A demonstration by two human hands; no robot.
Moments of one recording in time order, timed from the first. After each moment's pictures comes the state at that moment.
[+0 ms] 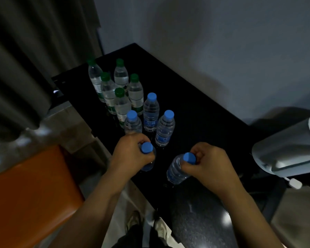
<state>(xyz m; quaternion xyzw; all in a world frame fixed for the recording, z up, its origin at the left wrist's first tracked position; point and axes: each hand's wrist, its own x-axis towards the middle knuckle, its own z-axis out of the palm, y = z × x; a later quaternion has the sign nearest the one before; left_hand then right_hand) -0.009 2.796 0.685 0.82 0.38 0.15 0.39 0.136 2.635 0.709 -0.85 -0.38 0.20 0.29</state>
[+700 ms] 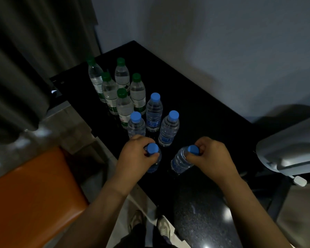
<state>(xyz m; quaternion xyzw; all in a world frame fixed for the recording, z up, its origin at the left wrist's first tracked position) -0.009 2.803 0.669 0.83 0.36 0.15 0.39 0.157 2.659 0.679 -0.88 -0.35 0.20 0.24</state>
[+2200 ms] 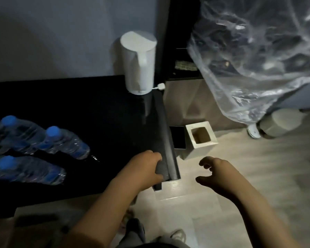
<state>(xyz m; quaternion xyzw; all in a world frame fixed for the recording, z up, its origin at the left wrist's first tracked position) 0.013 2.542 0.673 0.93 -0.16 -0.26 0.23 -0.026 2.326 0.688 -0.94 0.11 0.25 0.20</state>
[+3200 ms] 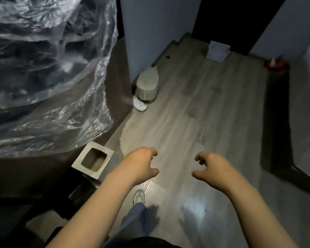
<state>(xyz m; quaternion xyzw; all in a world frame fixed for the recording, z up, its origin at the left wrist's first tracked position) 0.003 2.026 0.669 0.77 -0.55 -0.33 0.05 -0.195 1.930 0.675 -0.79 0.52 0.14 0.29</state>
